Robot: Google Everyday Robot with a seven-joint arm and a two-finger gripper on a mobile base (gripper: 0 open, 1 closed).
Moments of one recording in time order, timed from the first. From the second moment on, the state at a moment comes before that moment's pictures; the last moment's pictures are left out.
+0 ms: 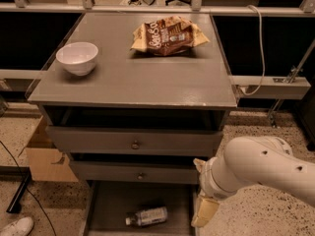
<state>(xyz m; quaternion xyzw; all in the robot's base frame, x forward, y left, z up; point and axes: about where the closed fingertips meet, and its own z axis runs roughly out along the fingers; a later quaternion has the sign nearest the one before) 0.400 -0.113 0.623 -0.64 0.74 0.08 0.17</state>
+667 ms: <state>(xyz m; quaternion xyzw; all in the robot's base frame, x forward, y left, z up) 0.395 -0.104 0.603 -0.65 0.74 0.09 0.17</state>
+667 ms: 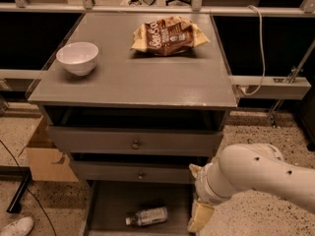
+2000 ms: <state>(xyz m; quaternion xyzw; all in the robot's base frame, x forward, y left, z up) 0.399 -0.068 0.479 -0.64 0.74 0.11 0.15</state>
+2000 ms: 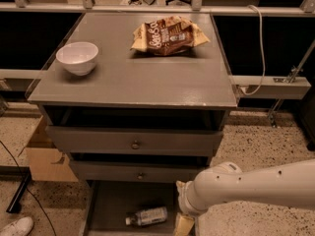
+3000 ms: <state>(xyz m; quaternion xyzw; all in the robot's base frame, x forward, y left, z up) 0.402 -0.054 0.447 -0.64 0.73 0.14 0.16</state>
